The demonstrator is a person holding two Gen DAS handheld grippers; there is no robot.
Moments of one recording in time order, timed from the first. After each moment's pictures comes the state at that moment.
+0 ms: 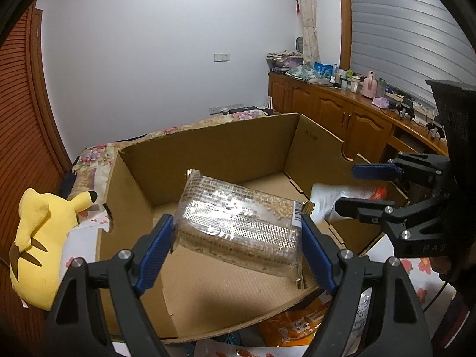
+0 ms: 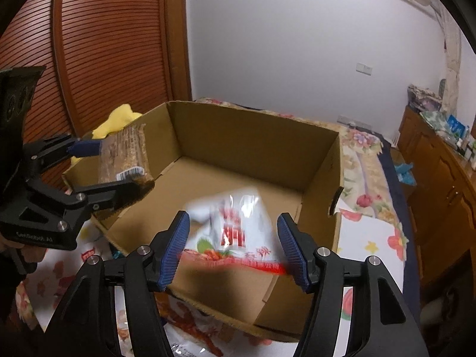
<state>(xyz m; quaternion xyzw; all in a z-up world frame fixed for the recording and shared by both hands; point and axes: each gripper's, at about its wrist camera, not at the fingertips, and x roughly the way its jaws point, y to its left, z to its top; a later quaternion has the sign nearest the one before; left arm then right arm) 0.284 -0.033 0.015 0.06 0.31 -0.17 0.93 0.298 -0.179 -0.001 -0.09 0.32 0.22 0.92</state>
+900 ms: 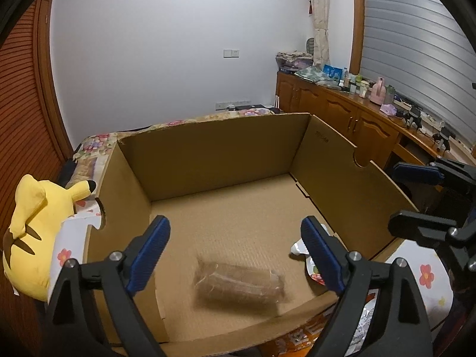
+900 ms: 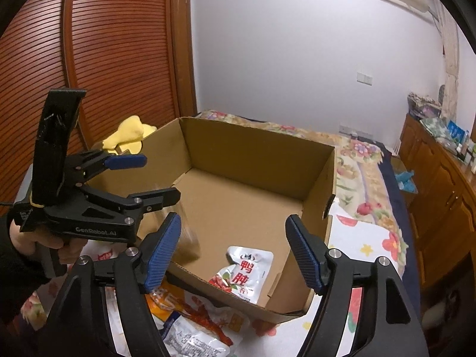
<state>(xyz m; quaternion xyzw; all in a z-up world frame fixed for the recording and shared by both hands) 0.301 -0.031 0.008 0.03 0.32 -0.15 0.93 0.274 -0.183 0.018 -0.08 0.29 0.23 0.93</state>
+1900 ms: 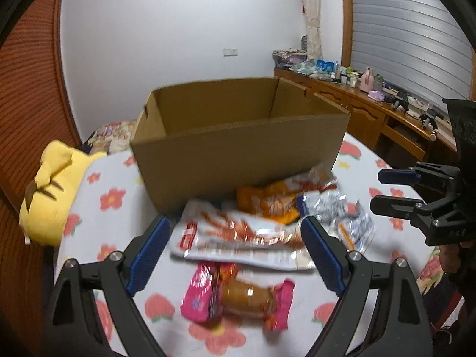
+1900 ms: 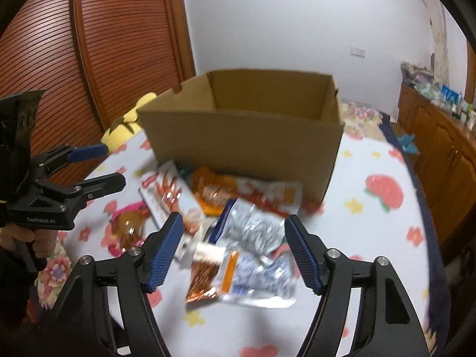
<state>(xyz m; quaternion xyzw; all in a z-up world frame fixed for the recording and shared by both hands) 0.121 -0.002 -0.027 0.04 0.32 -0.14 0.94 0.143 -0.190 -0.043 -0.04 0.33 0.23 0.91</state>
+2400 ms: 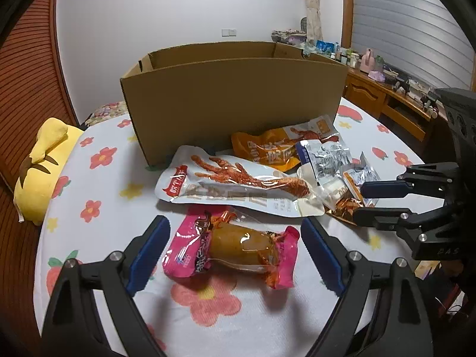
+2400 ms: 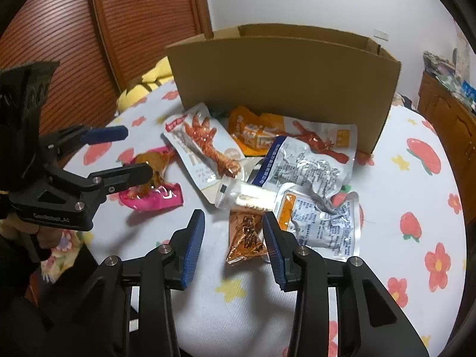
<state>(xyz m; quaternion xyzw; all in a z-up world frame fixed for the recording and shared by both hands) 0.103 -0.006 -0.074 0.05 0.36 -0.15 0.92 0.123 -0.155 -0.096 -0.07 0.38 0.26 0.88</state>
